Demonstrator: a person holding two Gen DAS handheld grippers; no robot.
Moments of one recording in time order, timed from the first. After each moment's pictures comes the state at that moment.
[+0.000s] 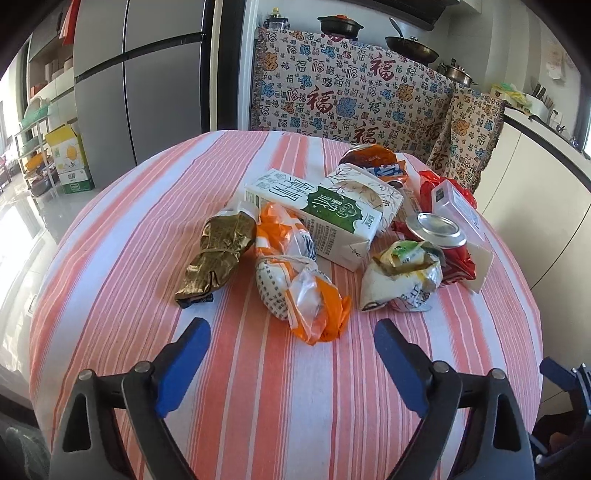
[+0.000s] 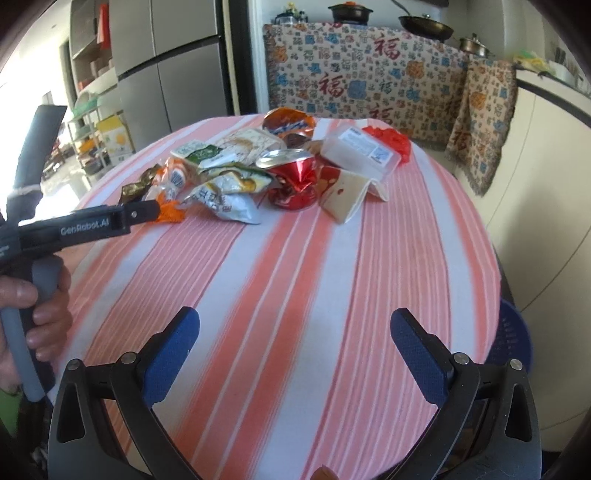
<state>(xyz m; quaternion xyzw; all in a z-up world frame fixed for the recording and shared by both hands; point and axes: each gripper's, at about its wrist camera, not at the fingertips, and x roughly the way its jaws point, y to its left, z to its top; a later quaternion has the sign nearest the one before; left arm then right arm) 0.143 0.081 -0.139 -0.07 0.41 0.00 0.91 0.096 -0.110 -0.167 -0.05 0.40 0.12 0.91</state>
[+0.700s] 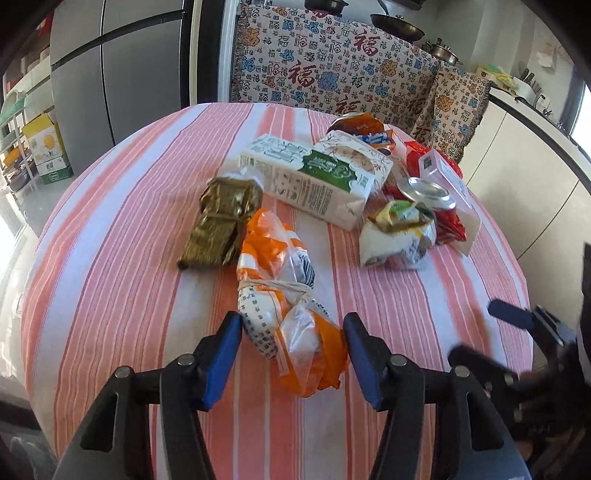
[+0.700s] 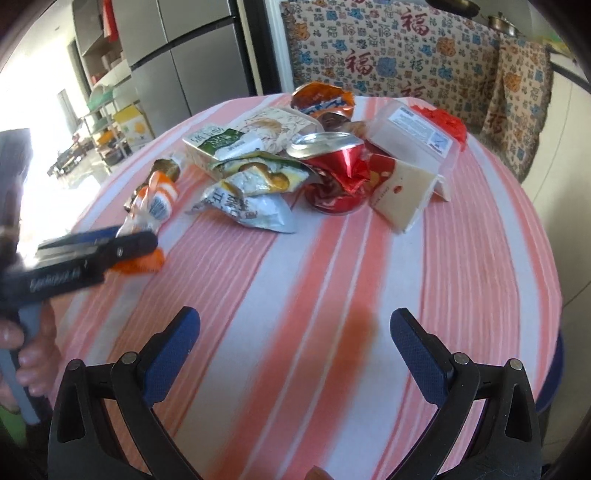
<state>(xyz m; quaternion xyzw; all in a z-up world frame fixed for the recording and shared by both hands) 0.118 0.091 -0.143 -0.06 0.45 -0.05 0.89 0.153 -0.082 -0.181 -0.01 0.44 0.19 0.88</state>
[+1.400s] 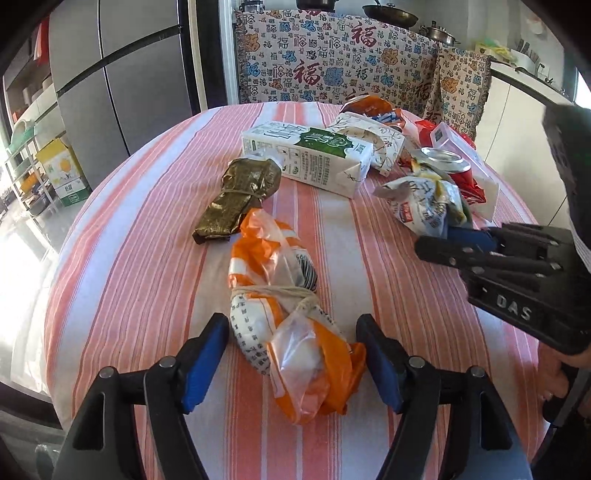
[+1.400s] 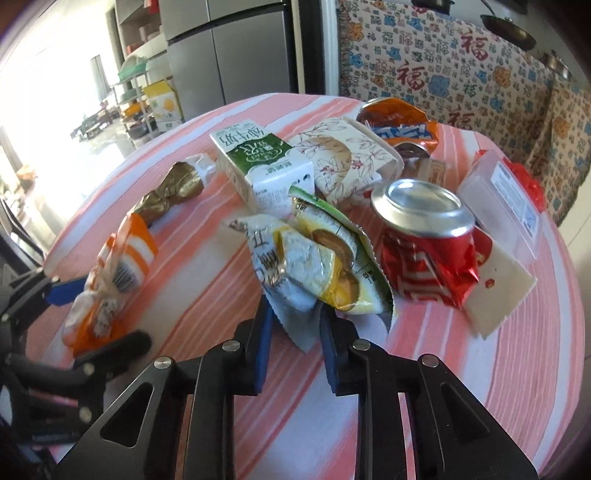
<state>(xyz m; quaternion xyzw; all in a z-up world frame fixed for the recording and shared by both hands) 0.109 0.083 -0.159 0.00 0.44 -0.01 0.90 0.175 -0.036 -0.188 -0.09 0.43 0.22 0.87</state>
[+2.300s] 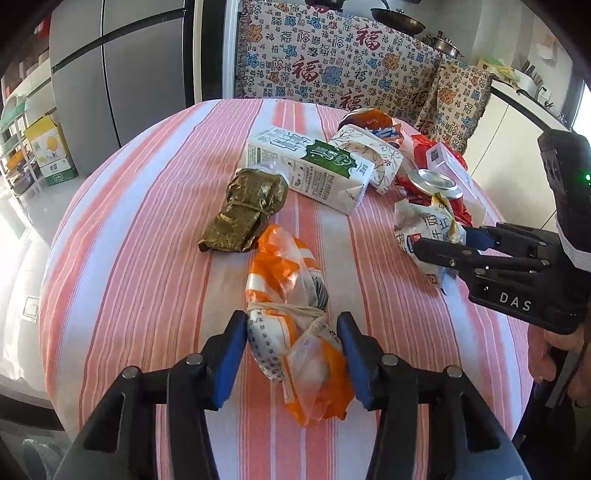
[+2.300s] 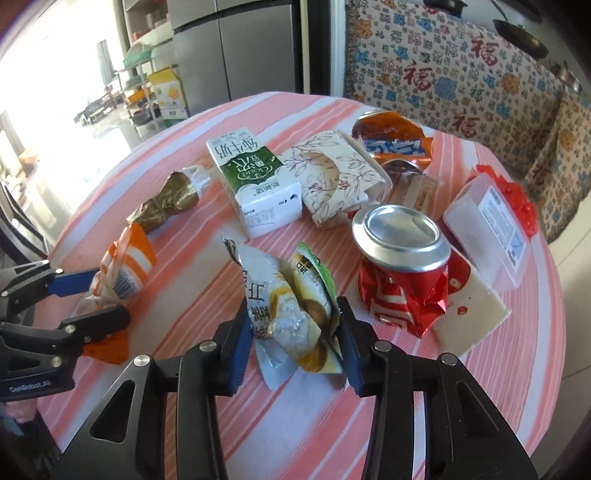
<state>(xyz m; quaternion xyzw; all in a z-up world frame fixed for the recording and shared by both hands) 0.112 0.098 -0.139 -0.05 0.46 -0.05 0.89 0.198 -0.038 -0.165 -0.09 0.44 0.24 0.86</state>
